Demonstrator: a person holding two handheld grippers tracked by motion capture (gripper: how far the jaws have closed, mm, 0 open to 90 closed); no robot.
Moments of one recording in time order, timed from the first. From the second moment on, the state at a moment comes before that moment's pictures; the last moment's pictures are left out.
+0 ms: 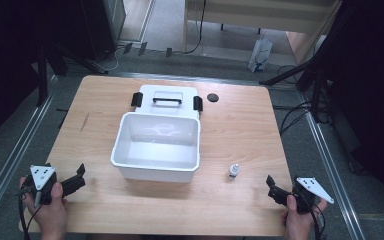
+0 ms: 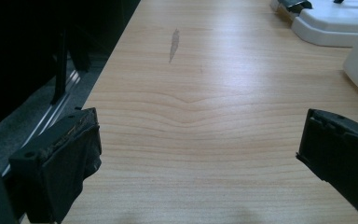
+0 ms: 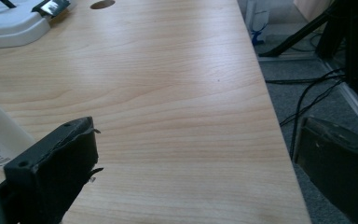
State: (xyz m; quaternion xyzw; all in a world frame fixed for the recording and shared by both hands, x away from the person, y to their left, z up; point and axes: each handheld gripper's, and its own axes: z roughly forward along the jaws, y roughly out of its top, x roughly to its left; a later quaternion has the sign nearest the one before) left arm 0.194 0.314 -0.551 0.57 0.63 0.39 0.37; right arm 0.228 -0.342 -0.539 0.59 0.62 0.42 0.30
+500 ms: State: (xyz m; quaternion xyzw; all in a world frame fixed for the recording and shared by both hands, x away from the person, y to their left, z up) left arm 0.192 0.313 -0.551 0.57 0.62 0.39 0.38; right arm 0.247 -0.321 -0.511 0.53 0.71 0.38 0.27
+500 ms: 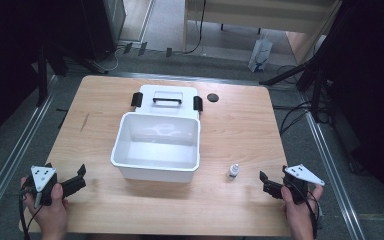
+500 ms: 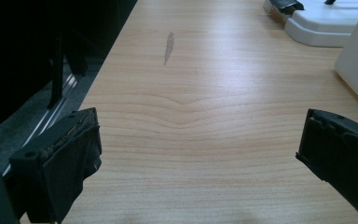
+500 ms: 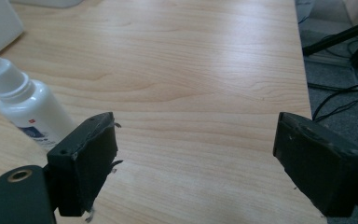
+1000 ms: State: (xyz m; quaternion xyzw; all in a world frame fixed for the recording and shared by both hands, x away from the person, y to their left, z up) left arm 0.191 0.313 -0.551 0.57 0.61 0.38 0.39; right arm 0.267 -0.309 -0.477 0.45 0.83 0.29 0.15
